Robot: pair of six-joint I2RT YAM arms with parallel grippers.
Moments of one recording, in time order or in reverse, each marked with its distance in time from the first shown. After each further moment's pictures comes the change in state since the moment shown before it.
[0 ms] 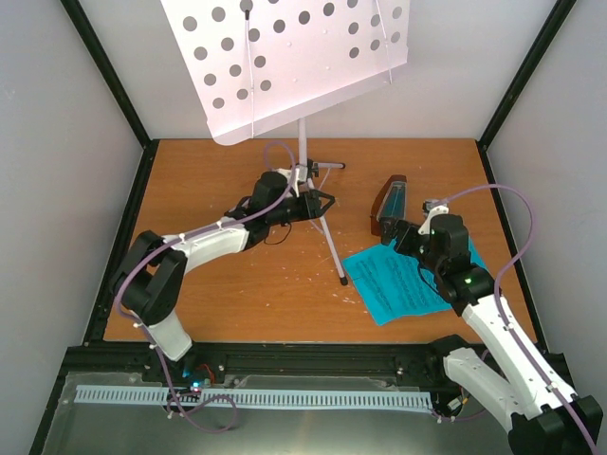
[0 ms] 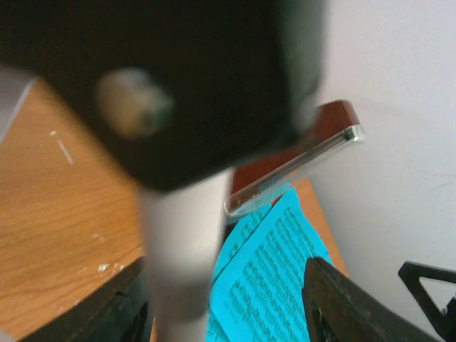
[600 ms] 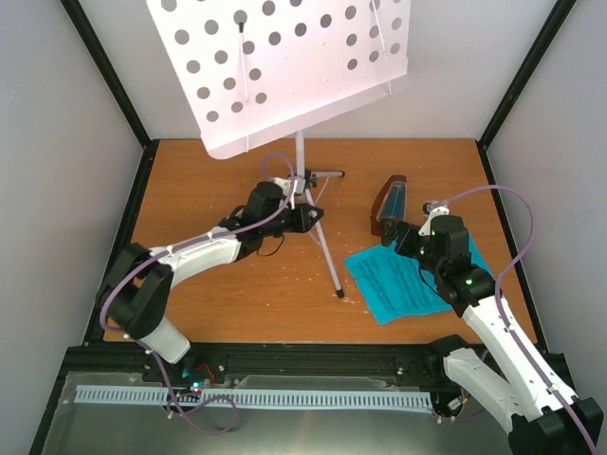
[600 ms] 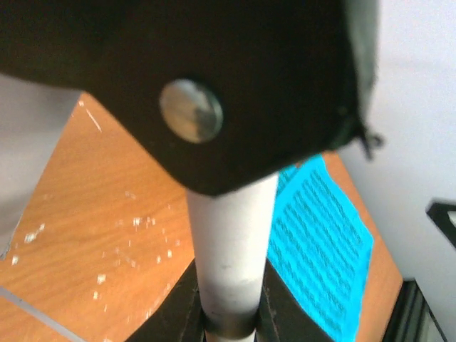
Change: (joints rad) left arm -0.034 -0.057 -0.044 -0.068 -0.064 0.114; right arm -0.001 -0.002 -0.004 -0.018 0.004 -0.002
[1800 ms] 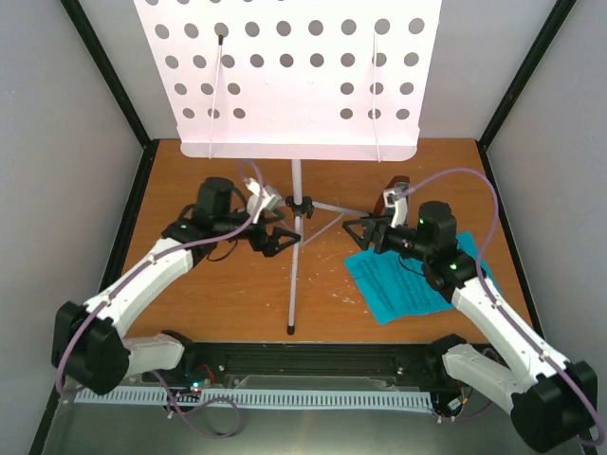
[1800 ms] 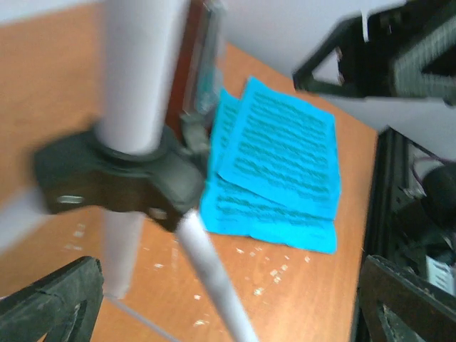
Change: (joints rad) left arm 0.193 -0.372 -0.062 -0.481 0.426 0.718; right arm 0.063 0.122 0.024 0.266 -0.505 -0.059
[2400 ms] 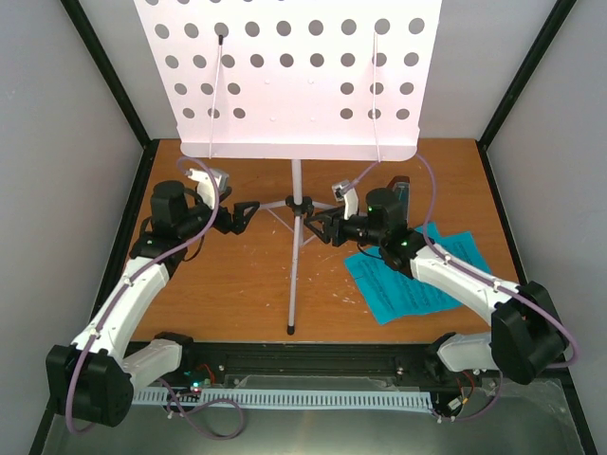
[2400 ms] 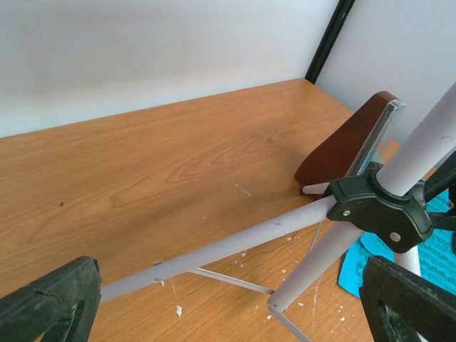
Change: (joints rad) left arm 0.280 -0.206 -0.125 0.175 -0.193 -0.099; right arm 0.239 0.407 0.145 0.251 0.068 -0.097
